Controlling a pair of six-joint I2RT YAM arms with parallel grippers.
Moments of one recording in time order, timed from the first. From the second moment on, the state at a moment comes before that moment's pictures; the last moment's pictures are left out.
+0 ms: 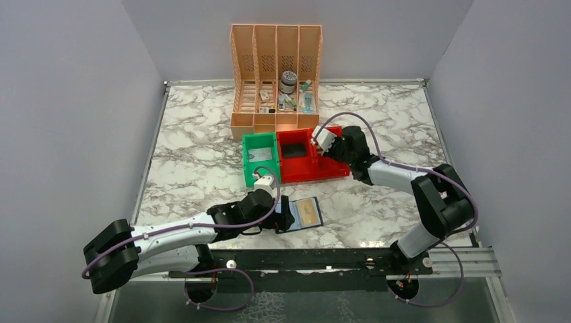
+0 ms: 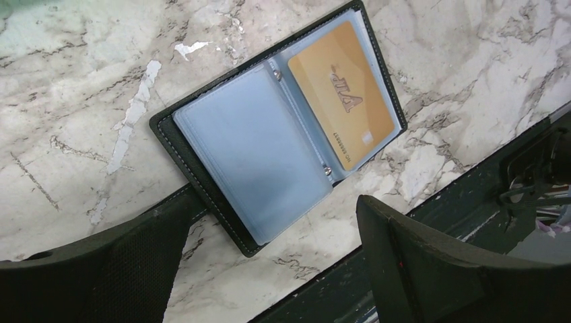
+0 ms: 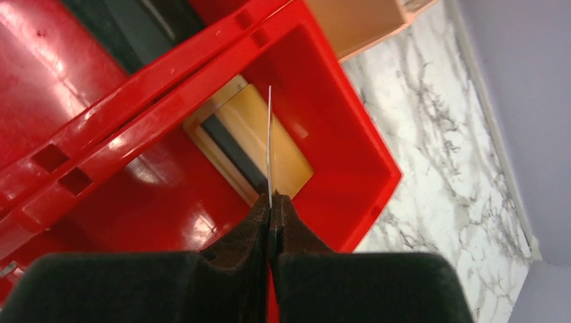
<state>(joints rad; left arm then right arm) -1.06 1.01 0.39 -0.12 -0.16 -0.81 0.49 1.59 0.78 0.31 -0.03 -0.72</state>
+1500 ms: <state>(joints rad) -1.06 1.06 0.44 -0.15 -0.16 -0.80 0.46 1.80 0.91 0.22 -0.10 -0.92</state>
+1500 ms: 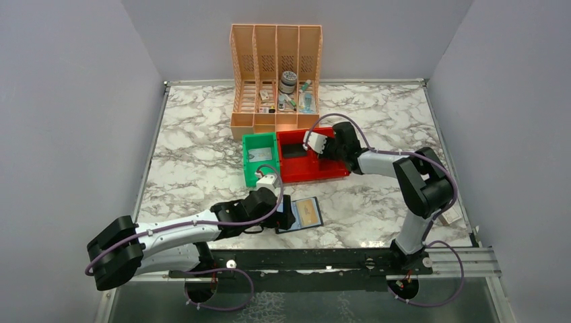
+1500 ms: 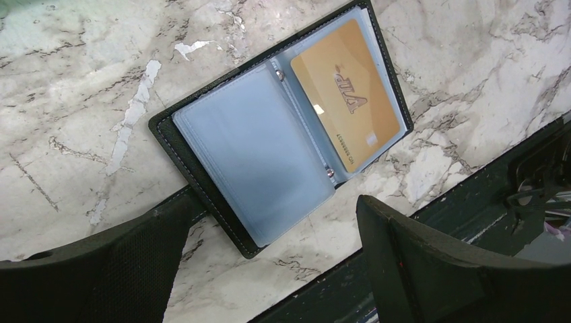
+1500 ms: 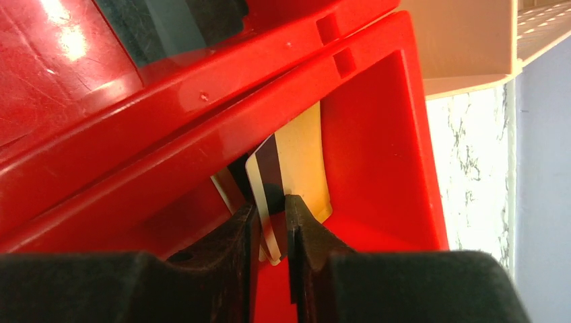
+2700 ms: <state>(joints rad) -1.06 1.05 0.44 -0.15 -0.16 -0.80 0.46 1.79 0.91 0.19 -0.12 -0.92</state>
